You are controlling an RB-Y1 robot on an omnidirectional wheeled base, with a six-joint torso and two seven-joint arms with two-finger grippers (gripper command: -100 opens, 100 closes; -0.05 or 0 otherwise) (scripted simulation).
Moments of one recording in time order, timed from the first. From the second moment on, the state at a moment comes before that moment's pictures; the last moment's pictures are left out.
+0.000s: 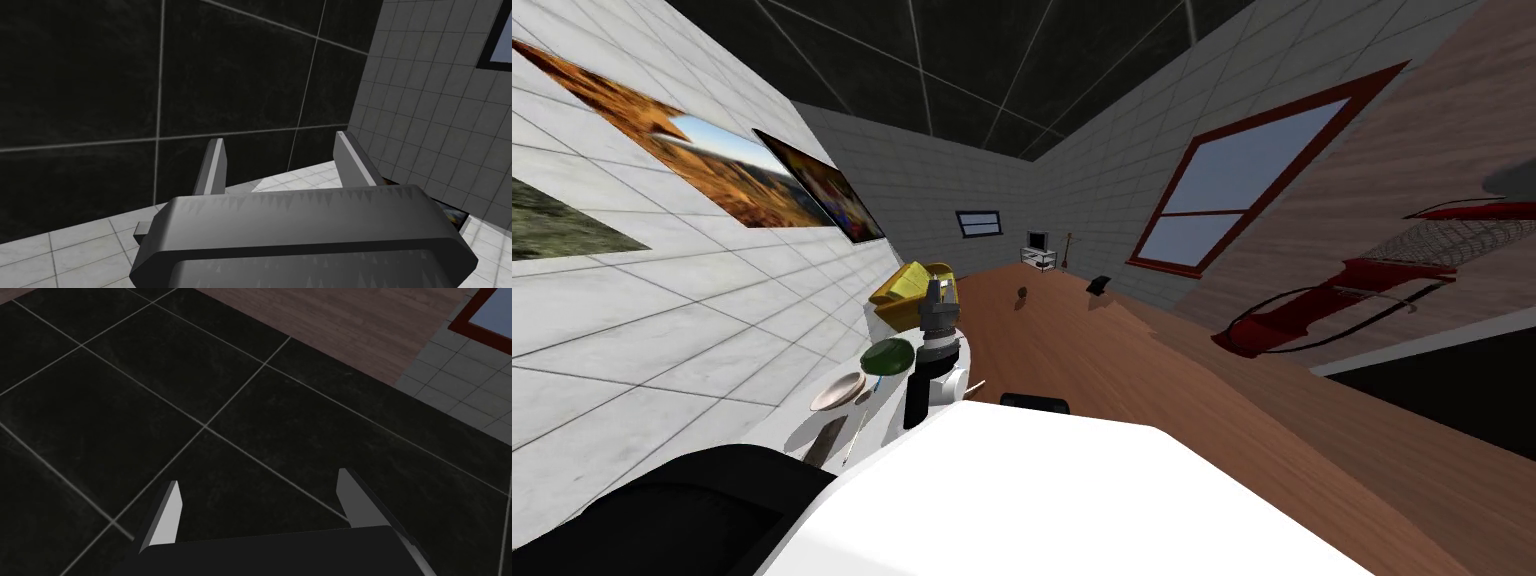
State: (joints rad) left arm 0.50 0.00 0.01 -2.36 0.04 -0.52 -0.15; right arm 0.17 -0.32 -1.44 -1.33 -0.28 -0.50 1.74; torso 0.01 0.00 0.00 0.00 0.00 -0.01
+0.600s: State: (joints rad) left arm 0.50 0.00 0.01 -2.36 0.04 -0.52 -0.15; right arm 0.13 -0.33 -1.56 -1.23 -0.27 -0.48 1.86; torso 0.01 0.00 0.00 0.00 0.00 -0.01
